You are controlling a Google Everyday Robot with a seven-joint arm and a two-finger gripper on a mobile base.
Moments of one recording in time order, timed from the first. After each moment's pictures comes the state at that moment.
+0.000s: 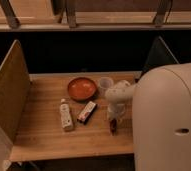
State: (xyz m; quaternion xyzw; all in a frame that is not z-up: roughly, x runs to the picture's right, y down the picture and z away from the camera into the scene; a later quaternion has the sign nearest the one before) arm 0.127 0.197 0.838 -0.21 0.29 0.74 0.57
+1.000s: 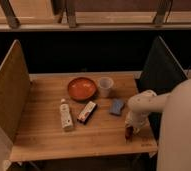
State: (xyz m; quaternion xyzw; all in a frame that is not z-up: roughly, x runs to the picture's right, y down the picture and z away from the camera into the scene) arm 0.224 0.234 0.802 -0.17 0.30 0.82 0.45
